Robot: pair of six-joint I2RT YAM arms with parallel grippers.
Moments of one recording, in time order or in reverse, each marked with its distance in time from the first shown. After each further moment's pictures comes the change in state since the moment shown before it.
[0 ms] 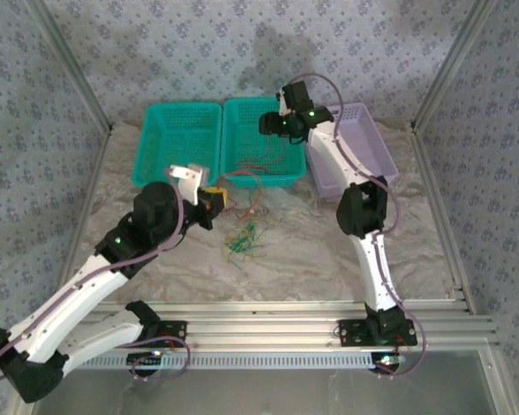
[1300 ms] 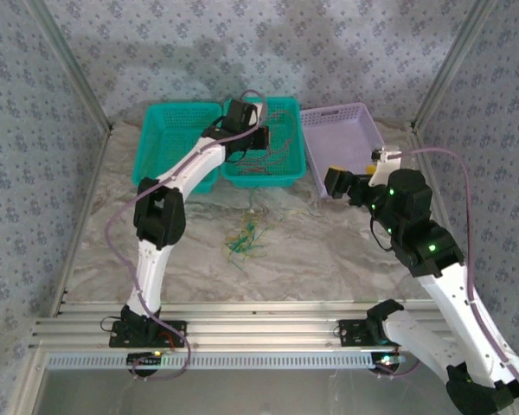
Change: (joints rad) left arm 0.179 1.356 1.139 -0.172 0.089 -0.006; right arm 0.028 -1.514 -1.298 0.231 0.239 -0.009
